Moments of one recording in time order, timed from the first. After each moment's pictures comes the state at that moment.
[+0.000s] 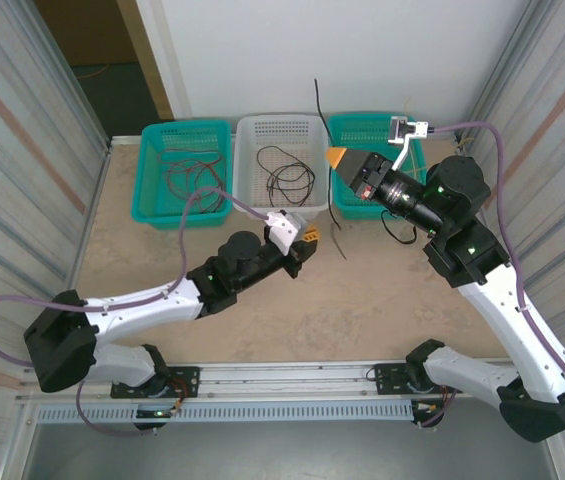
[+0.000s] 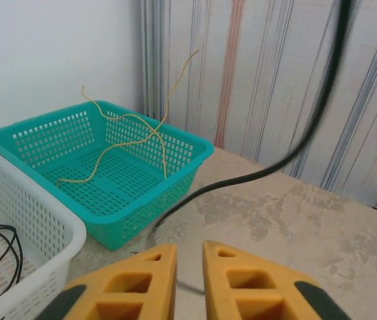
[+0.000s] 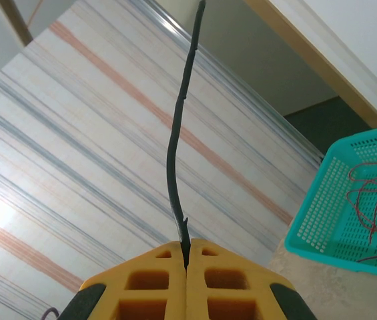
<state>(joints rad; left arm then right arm) -1.01 1.31 0.78 0.45 -0.07 -0.06 0.57 1.01 1.32 -0.16 -0.36 0.93</state>
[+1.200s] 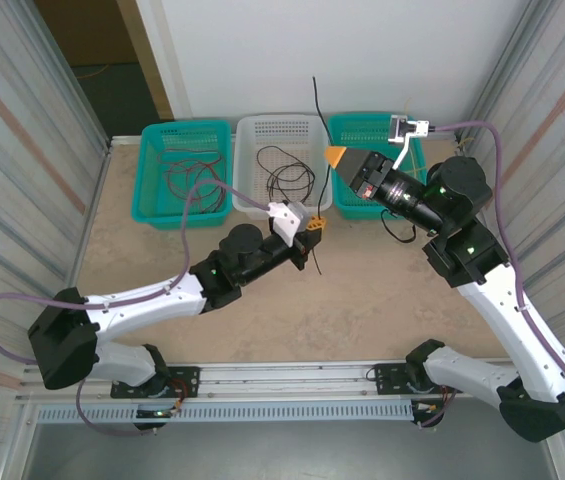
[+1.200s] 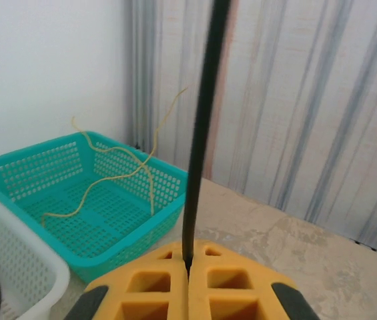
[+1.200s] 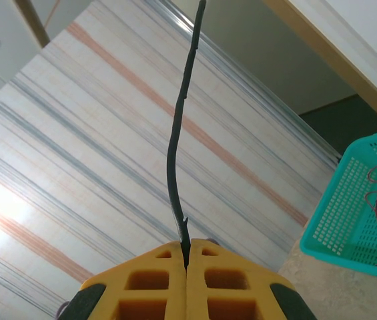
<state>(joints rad) -1.00 1.34 0.86 0.46 -0.08 -0.10 0.57 1.01 1.31 -0.11 -0.39 0.96</state>
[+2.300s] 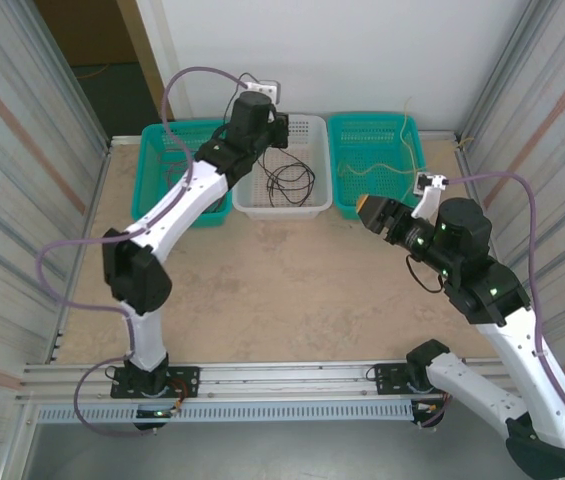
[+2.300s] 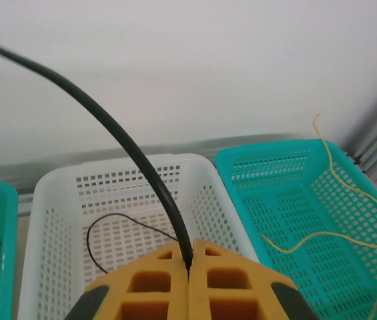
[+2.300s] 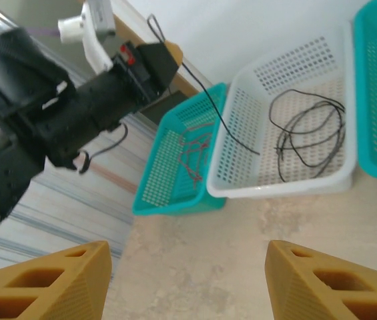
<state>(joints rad) -0.58 1.94 1.98 -0.39 -0.24 -0.22 0.50 0.76 1.11 -0.59 -0.10 0.77</state>
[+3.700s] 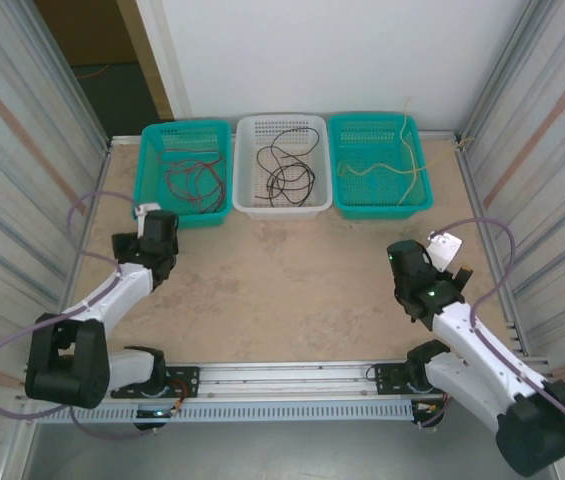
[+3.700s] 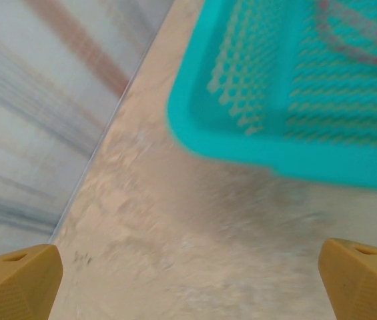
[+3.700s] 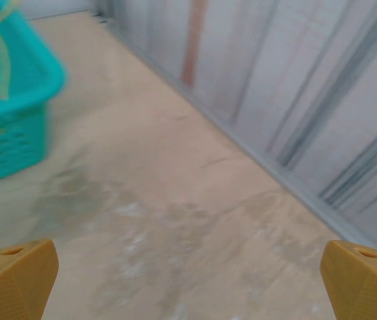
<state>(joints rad) -0.15 1.25 0.59 -0.11 -0.69 -0.08 0.39 0.85 0.44 -0.43 1.03 0.61</state>
